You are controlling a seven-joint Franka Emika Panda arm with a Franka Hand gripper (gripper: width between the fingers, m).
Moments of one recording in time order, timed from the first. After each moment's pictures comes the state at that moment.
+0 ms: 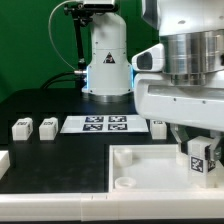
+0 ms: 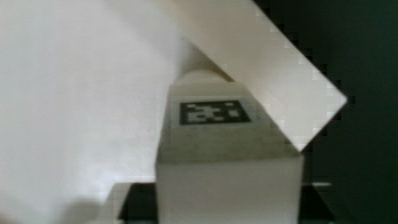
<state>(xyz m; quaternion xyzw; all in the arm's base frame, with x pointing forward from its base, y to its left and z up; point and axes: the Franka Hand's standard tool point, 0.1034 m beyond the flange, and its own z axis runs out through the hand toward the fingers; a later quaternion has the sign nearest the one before) 0.641 0.107 0.073 -0.86 0.51 -0.01 0.06</state>
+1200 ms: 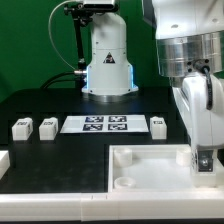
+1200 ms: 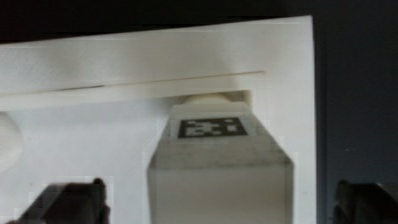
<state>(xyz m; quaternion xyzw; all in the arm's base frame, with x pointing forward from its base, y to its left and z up) 0.637 0.110 0.071 -0.69 0.72 0.02 0.07</state>
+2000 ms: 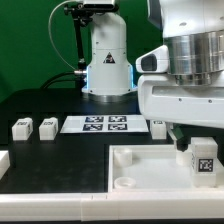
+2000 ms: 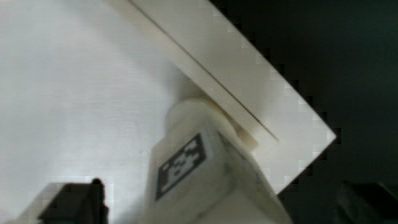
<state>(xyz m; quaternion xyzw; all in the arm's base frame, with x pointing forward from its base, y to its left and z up) 0.636 0.119 0.073 -0.96 0.26 -0.04 0.05</state>
